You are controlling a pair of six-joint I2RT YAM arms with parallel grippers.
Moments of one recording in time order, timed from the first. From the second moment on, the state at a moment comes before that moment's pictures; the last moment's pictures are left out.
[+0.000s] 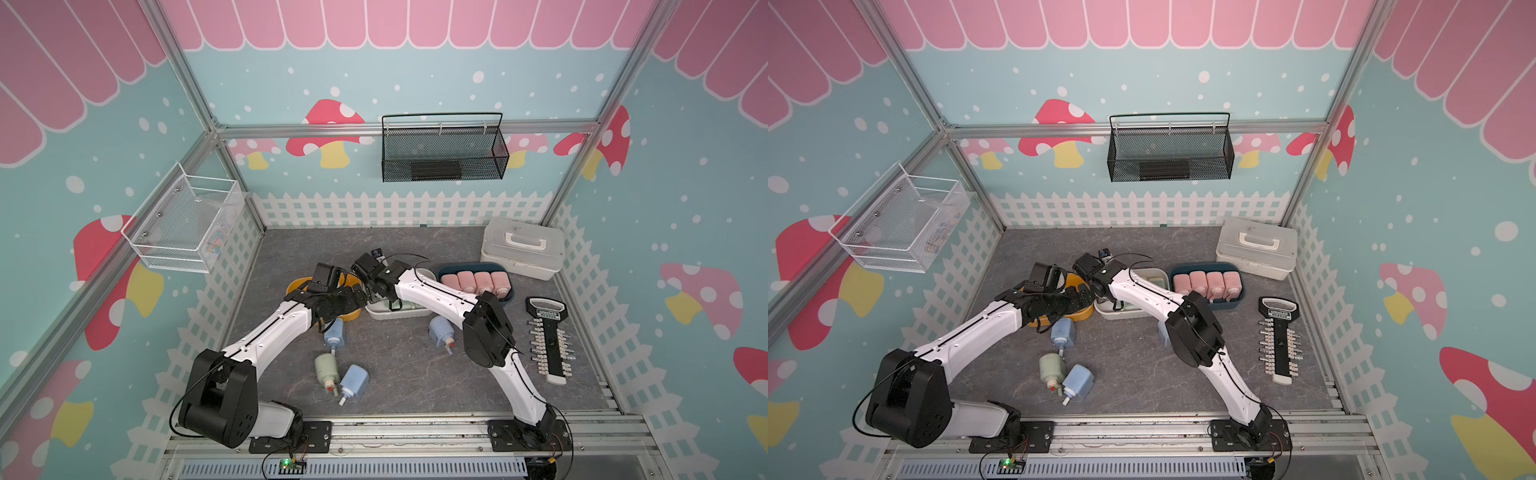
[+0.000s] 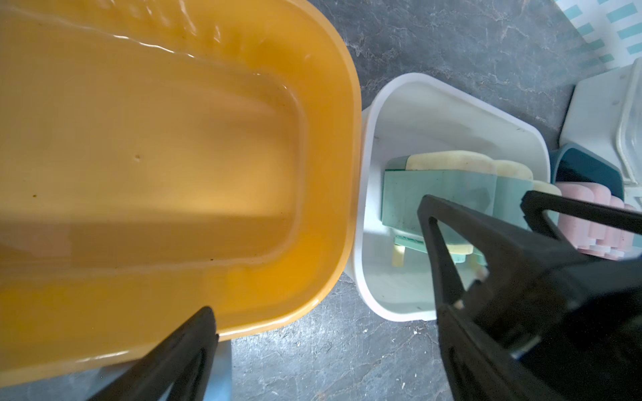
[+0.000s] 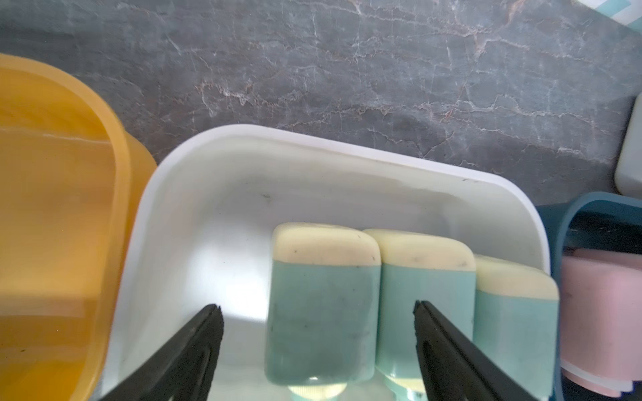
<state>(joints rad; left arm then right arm) -0.30 1.40 0.91 -0.47 0.15 -0.65 0.89 2.27 2.05 -0.94 0.50 0.50</state>
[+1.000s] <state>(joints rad) -0.30 1.40 0.91 -0.47 0.15 -0.65 0.89 2.22 1.91 -0.77 0.59 0.33</state>
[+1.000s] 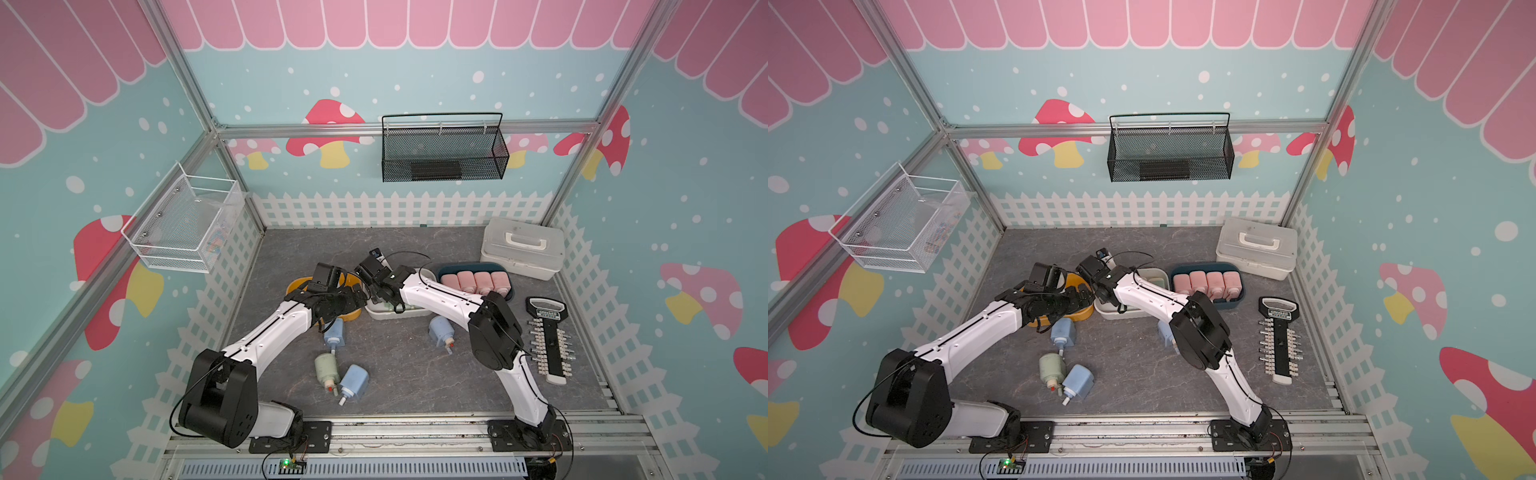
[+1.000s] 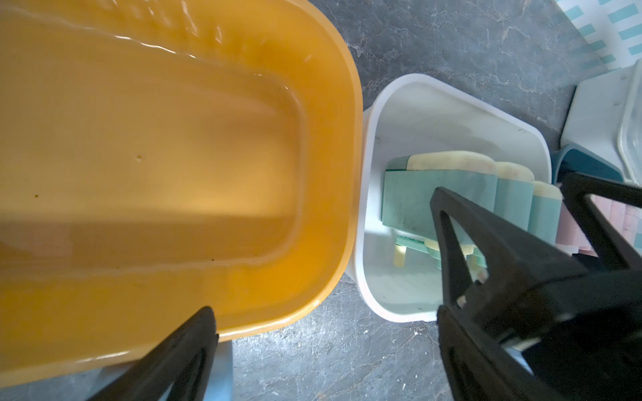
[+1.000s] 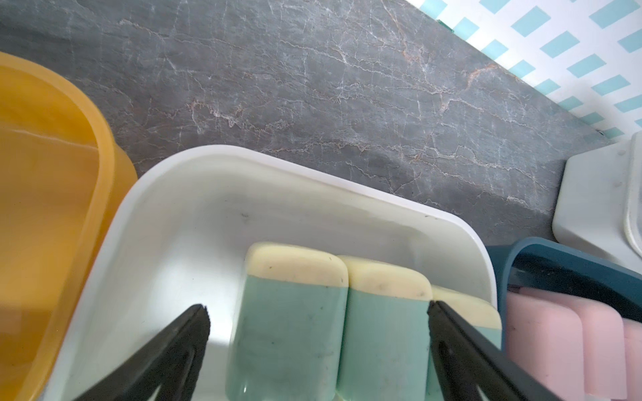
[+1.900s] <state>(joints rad) -0.30 1.40 0.91 -0.48 0.15 -0.65 0.89 2.35 1.99 -0.79 0.73 0.32</state>
